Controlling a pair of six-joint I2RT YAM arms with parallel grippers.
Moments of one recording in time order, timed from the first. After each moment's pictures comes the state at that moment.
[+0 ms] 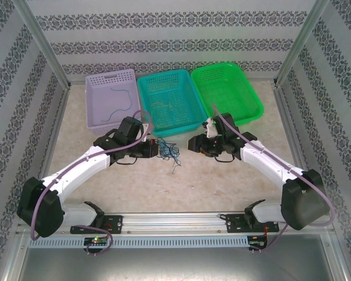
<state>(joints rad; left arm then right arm) -0.52 1.27 0.91 -0.50 0.37 -0.48 0.44 1.34 0.88 -0.43 -0.59 0.68</state>
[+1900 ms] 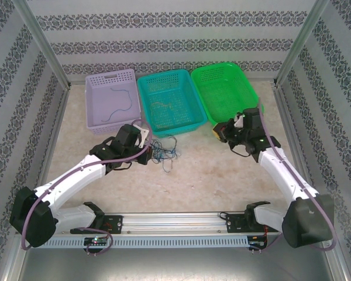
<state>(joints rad) -0.57 1.18 0.83 -0.53 0.11 -0.33 0.14 1.15 0.84 -0.35 -0.53 1.09</state>
